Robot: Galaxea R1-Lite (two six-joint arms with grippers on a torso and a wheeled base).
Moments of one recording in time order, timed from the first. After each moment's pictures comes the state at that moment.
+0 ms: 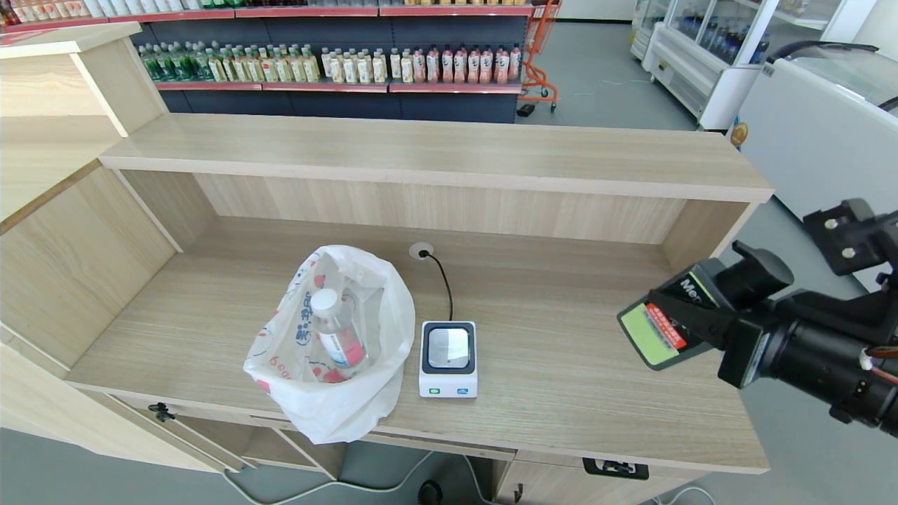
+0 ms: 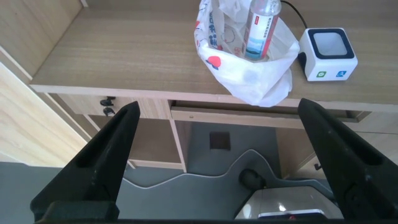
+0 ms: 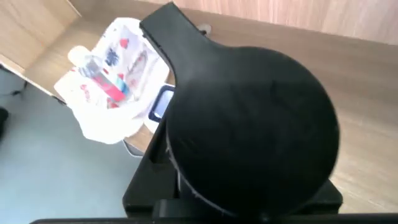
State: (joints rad) left arm -0.01 0.00 0.00 0.04 -0.04 0.03; right arm 0.51 1.26 -0.50 -0.64 -0.04 0.05
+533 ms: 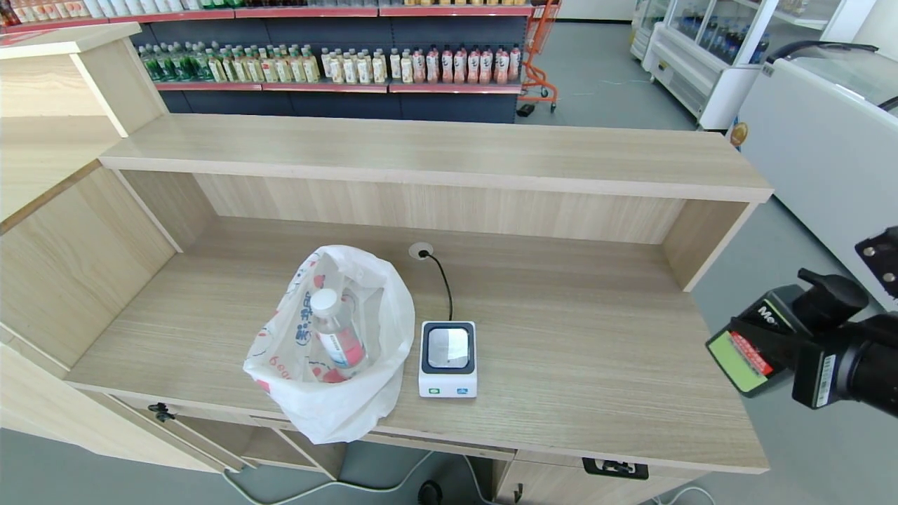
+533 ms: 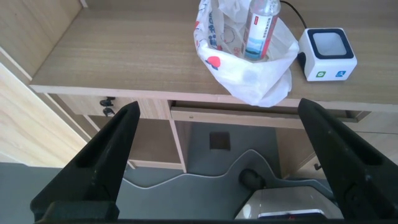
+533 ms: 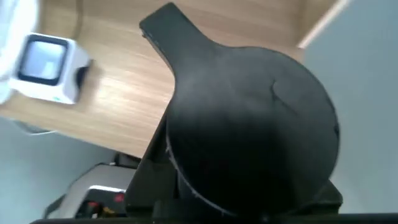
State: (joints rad) left arm -0.01 0.00 0.00 0.04 -0.04 0.03; right arm 0.33 1.12 -0.51 -0.36 -0.09 -0.06
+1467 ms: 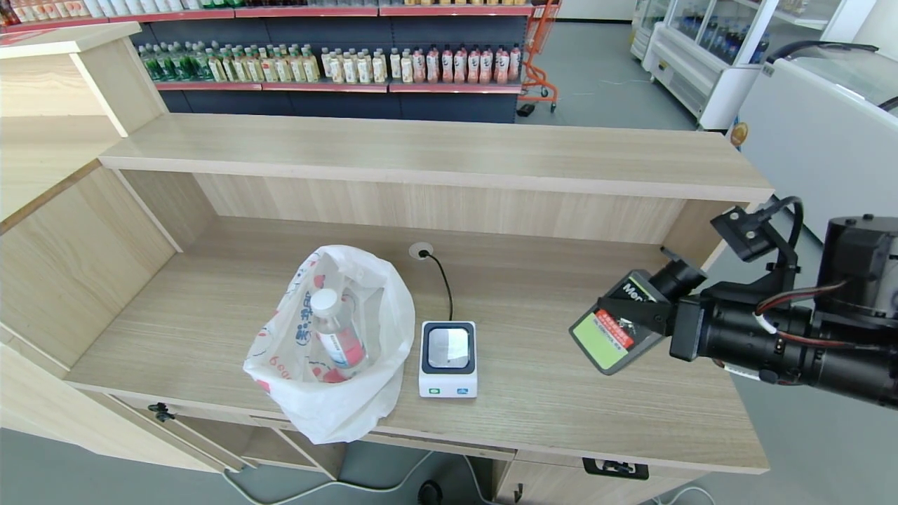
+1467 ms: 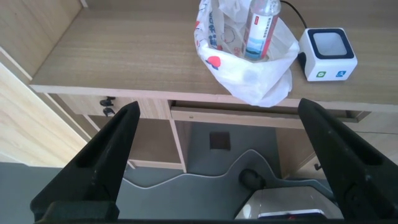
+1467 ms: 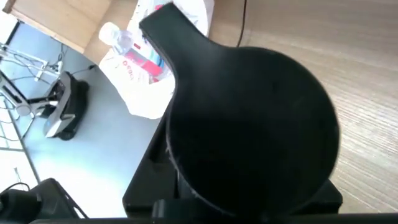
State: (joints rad) left arm -0.01 0.00 0.00 0.04 -0.04 0.03; right arm 0.37 1.49 -0.60 -0.66 0.38 0.24
